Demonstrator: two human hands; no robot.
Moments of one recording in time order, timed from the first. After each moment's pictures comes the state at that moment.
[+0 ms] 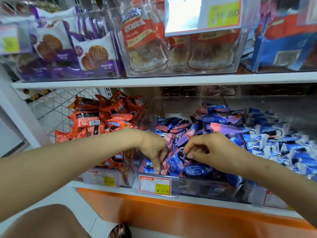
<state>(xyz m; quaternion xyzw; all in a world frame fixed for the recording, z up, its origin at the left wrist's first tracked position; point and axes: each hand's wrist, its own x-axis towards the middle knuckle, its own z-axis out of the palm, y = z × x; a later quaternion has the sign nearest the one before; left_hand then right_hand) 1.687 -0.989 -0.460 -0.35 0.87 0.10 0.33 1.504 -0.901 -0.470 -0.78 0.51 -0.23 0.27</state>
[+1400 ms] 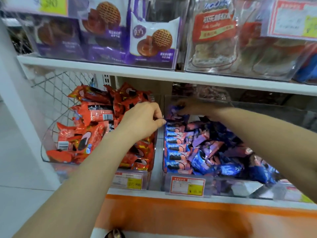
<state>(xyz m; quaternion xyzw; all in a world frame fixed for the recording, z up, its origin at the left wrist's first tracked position) 1.785 -0.992 -0.443 -0.50 0.83 0.12 -0.22 1.567 -1.088 -0.463 -0.76 0.63 -0.09 0.14</state>
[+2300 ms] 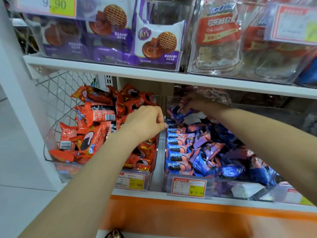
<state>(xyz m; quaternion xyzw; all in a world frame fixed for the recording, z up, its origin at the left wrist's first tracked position) 1.784 -0.986 -0.439 -0.52 0.82 0.15 -0.19 1.561 -1.092 -0.456 -0.60 0.70 -0.26 0.28</state>
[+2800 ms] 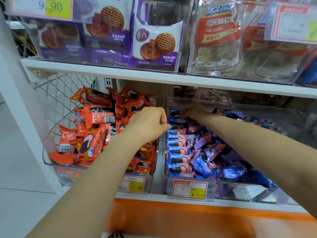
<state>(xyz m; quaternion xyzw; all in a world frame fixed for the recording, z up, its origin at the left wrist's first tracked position) 1.776 -0.990 -0.441 -0.51 0.83 0.14 -0.18 1.563 -1.100 -0.493 -0.56 0.74 -0.27 0.24</state>
